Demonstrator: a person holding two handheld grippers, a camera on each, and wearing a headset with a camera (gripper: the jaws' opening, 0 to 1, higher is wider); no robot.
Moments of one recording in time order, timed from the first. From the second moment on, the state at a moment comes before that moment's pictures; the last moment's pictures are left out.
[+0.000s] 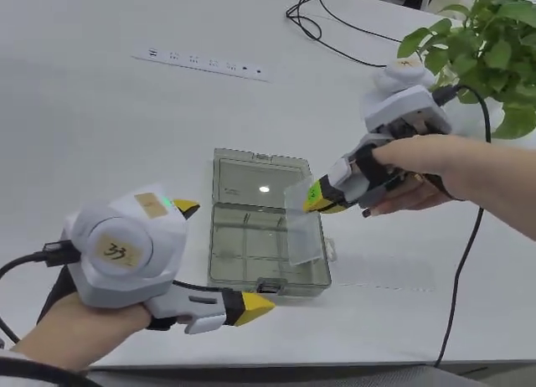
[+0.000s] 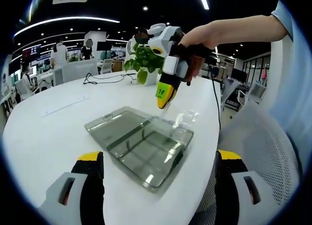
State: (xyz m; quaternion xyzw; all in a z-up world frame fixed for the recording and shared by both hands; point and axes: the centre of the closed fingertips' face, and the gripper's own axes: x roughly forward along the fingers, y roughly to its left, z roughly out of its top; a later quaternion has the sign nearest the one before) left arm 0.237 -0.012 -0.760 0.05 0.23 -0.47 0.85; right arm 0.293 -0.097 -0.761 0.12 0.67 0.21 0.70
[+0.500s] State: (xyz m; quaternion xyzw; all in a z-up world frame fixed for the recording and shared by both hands) left arm 0.233 -0.015 -0.764 0.04 0.23 -0.48 0.85; right arm 0.300 -0.101 -0.783 0.13 0.71 0.17 0.67
